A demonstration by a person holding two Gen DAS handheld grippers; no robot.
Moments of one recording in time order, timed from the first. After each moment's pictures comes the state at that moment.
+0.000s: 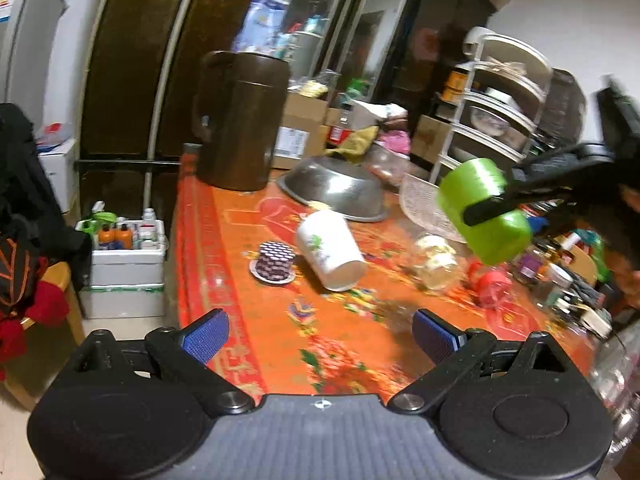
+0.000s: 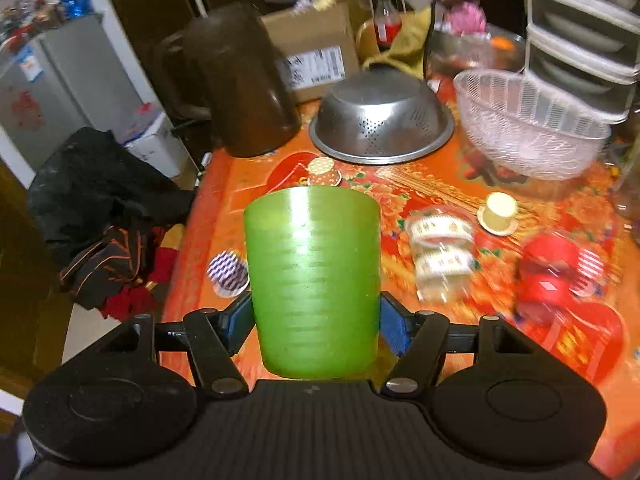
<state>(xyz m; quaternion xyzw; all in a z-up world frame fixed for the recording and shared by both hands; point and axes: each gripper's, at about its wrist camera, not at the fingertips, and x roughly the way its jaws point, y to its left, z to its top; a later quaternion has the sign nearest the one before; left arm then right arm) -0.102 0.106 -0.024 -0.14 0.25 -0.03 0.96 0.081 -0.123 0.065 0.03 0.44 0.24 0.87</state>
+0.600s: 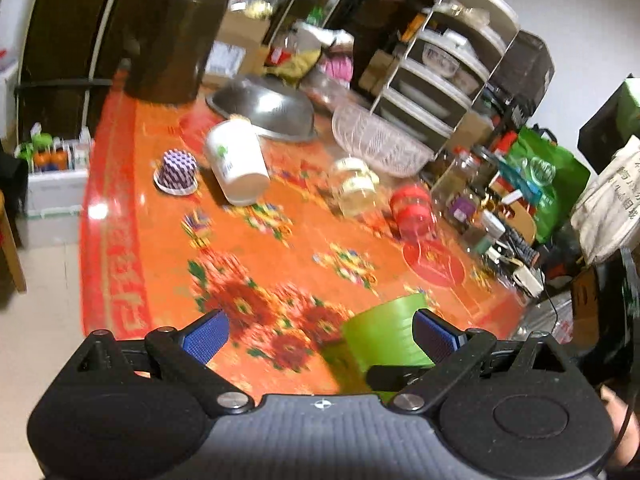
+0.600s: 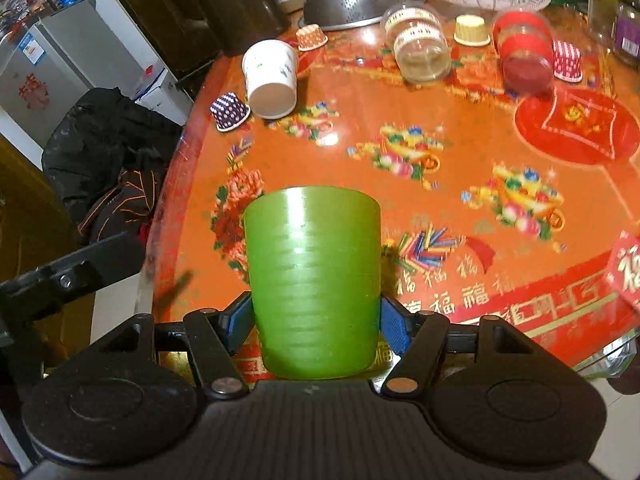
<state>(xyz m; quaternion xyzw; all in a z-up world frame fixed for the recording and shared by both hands) -0.091 0.055 -0.038 -0.19 0.35 -0.12 0.91 -0.013 -0.156 -0.051 0.09 0.50 0.25 0.82</state>
